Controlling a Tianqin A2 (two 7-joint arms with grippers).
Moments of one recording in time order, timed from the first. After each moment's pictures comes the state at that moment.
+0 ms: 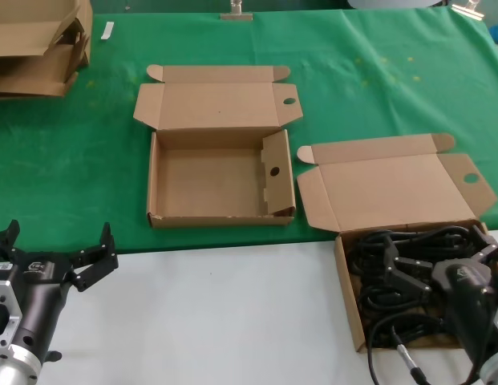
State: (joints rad) left arm 0.00 -0.30 1.60 -1.60 -1.80 0.00 0.00; right arm 0.03 0.29 -1.61 1.58 1.80 -0.01 -0.04
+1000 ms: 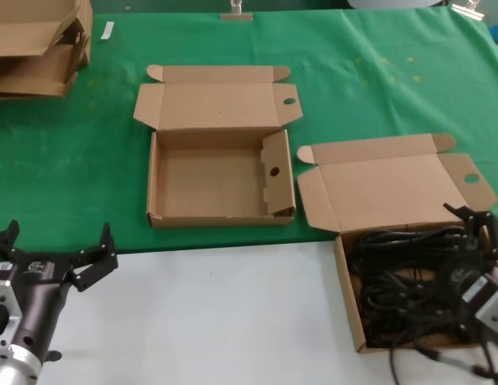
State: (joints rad) left arm 0.00 -0.30 1.60 -1.60 -1.80 0.00 0.00; right arm 0.11 0.74 -1.89 1.64 1.73 -0.01 -0.20
